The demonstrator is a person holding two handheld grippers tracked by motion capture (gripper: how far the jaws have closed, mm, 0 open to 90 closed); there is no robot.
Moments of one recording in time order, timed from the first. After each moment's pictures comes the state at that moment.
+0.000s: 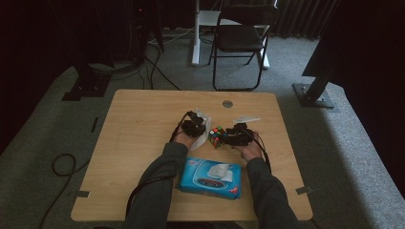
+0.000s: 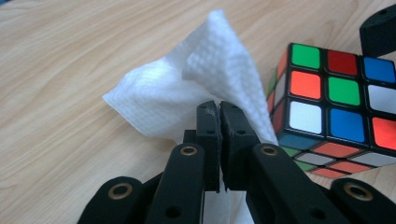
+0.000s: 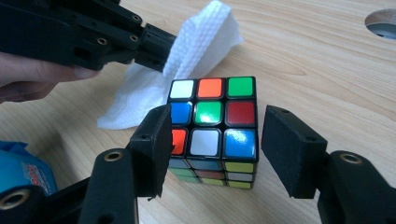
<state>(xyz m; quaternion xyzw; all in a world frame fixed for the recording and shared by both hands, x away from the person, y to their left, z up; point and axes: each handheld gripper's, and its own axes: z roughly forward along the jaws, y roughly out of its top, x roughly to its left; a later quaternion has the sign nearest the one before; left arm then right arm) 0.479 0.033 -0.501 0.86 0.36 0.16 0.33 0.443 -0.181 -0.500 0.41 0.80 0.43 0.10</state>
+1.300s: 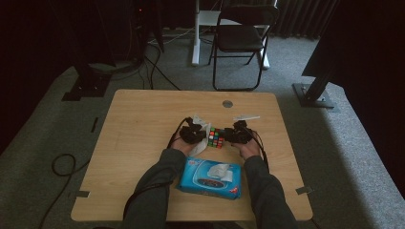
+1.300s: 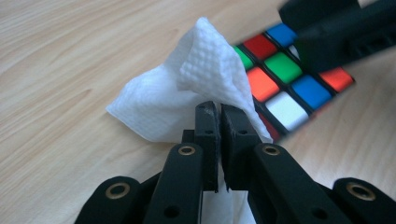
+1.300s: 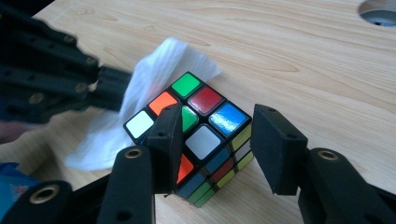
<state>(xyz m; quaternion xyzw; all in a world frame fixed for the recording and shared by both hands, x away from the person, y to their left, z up) 0.458 0.044 -0.509 0.85 0.34 0.13 0.37 0.453 -0.181 -0.503 0.44 0.78 0.43 0.08</state>
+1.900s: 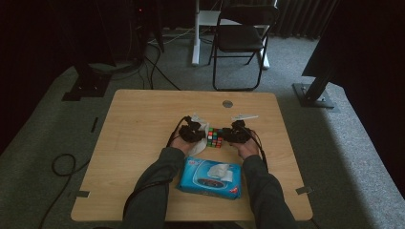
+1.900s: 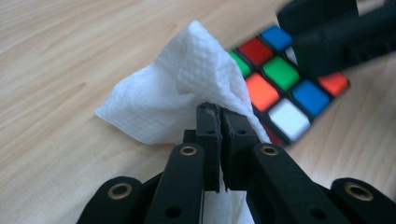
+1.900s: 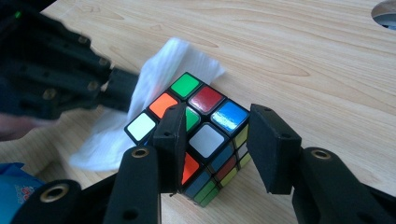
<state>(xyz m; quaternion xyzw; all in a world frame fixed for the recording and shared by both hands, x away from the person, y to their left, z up) 0.465 0.048 -0.509 0.85 0.34 0.10 0.38 0.454 -0.176 -0.502 0.44 0.78 0.43 0.08</state>
